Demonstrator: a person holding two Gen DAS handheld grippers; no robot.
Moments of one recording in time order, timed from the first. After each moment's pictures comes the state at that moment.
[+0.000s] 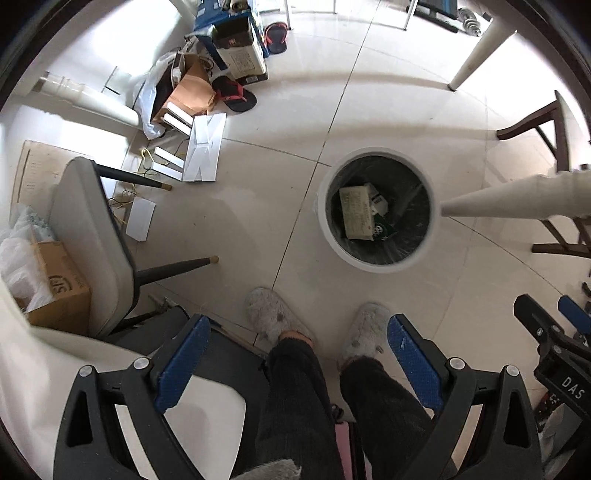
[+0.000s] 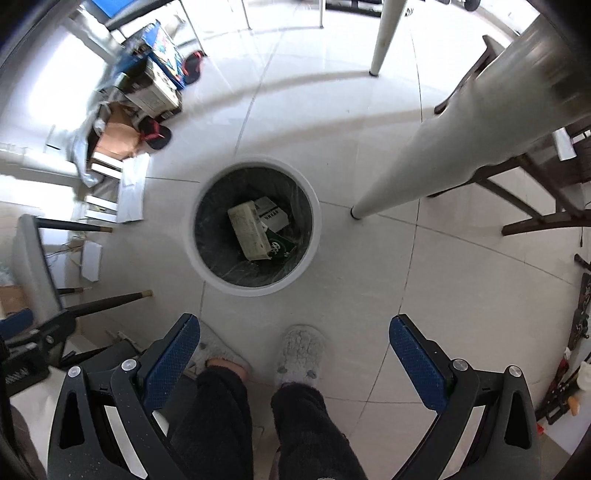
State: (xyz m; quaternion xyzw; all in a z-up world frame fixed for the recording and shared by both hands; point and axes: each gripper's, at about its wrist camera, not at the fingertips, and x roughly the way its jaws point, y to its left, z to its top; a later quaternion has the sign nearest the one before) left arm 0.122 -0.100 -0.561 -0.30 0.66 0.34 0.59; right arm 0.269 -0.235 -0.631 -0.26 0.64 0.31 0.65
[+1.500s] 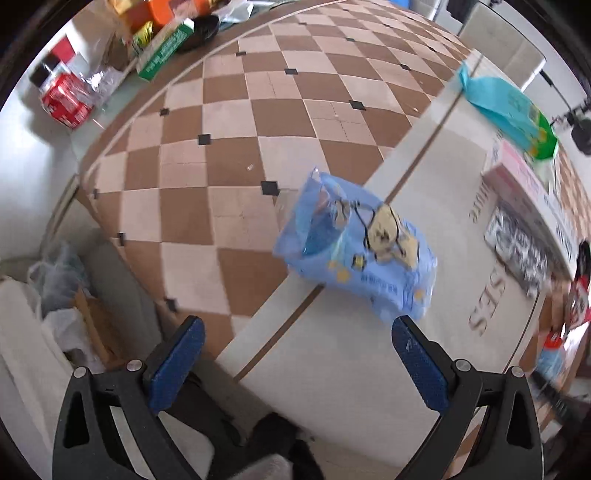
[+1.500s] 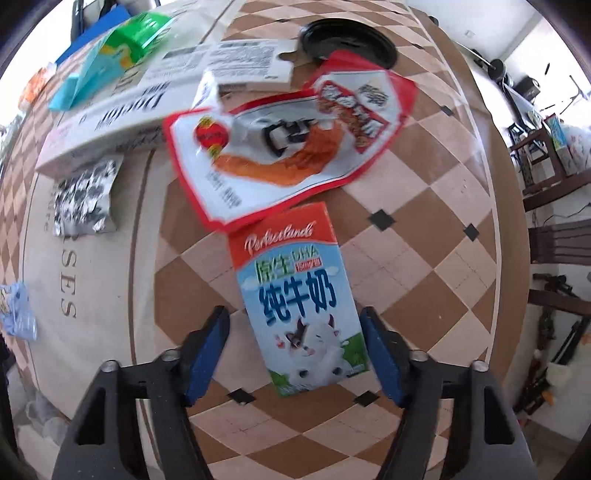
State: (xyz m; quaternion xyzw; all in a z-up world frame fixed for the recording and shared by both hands) left arm 0.183 0.185 -0.399 -0.42 0.51 0.46 0.60; right arm 0.463 -0.015 -0.414 -0.24 0.63 0.24 0.70
